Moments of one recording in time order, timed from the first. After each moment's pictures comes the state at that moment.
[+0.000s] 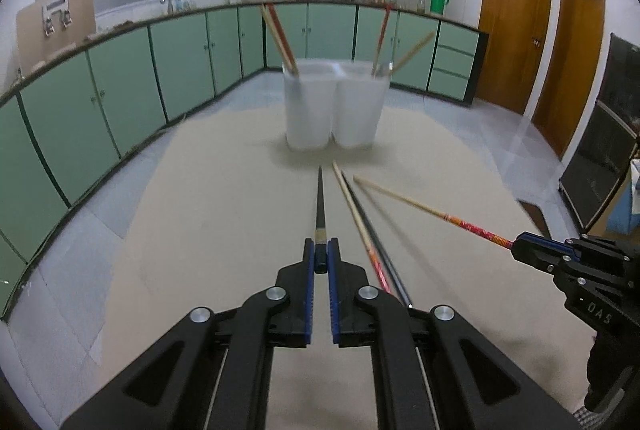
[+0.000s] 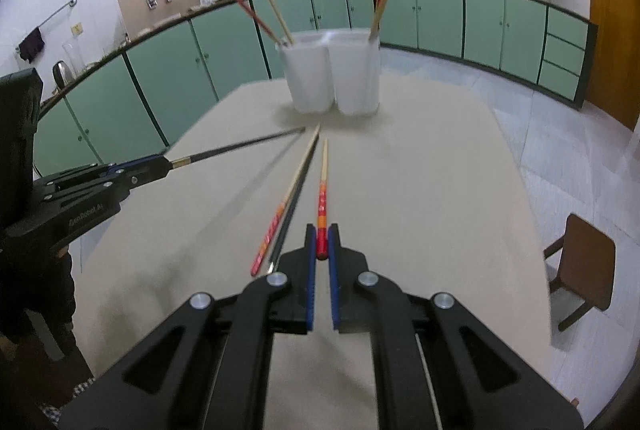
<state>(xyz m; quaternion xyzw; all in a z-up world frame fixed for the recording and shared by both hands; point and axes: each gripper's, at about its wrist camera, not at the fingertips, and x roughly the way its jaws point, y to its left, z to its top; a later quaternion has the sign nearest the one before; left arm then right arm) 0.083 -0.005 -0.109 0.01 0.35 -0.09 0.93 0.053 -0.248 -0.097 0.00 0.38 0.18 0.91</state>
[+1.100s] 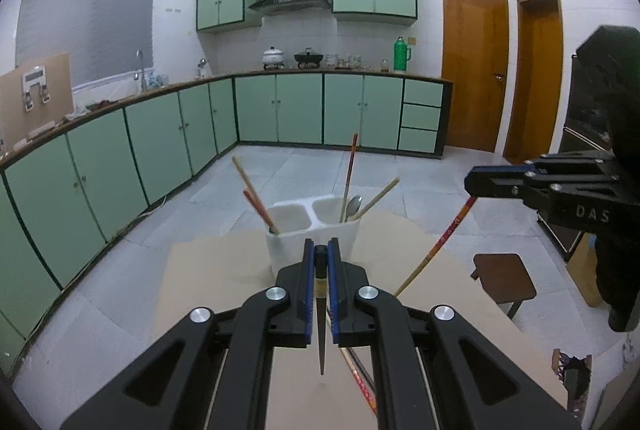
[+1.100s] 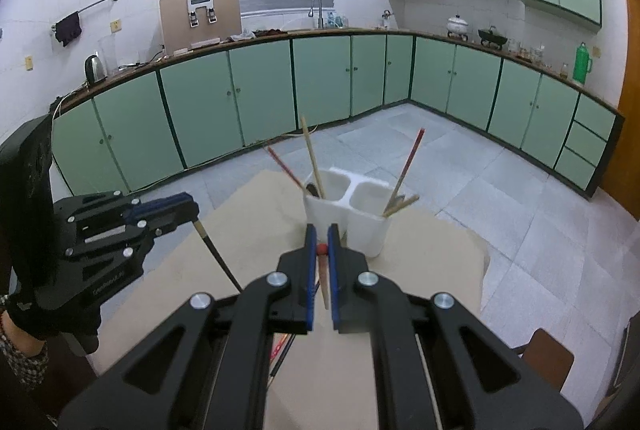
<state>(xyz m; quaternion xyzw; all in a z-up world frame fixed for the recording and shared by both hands) 0.119 -0.014 0.014 0.04 0.24 -0.14 0.96 0.132 -0.229 0.077 -0.07 0.31 0.24 0.92</state>
